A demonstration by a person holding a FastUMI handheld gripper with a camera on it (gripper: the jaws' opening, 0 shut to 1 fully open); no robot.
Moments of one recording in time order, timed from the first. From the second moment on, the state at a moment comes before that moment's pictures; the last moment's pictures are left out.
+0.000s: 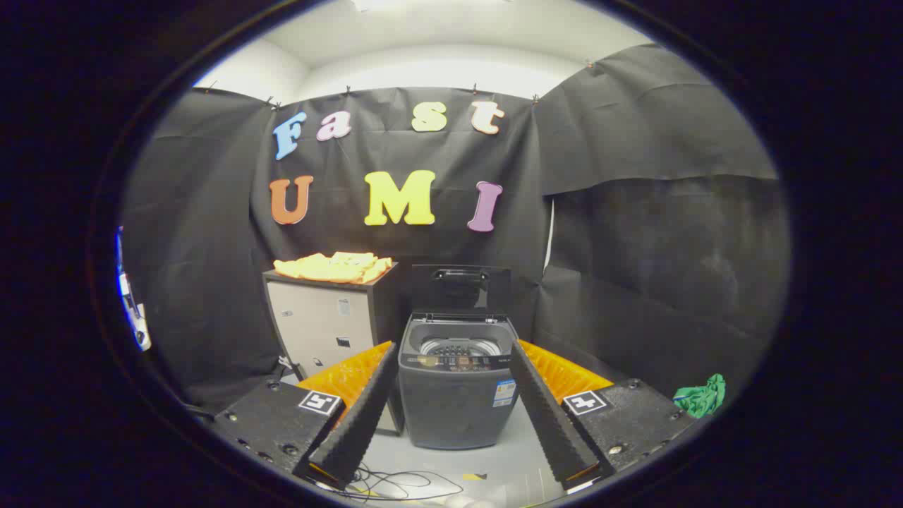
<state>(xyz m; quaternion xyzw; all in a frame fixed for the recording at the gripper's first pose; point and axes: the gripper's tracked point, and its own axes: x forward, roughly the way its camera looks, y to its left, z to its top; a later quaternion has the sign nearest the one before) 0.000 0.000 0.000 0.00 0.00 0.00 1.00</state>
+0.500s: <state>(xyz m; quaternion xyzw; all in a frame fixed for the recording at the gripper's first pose) -0.008 0.004 -0.011 0.01 0.01 0.00 1.00</state>
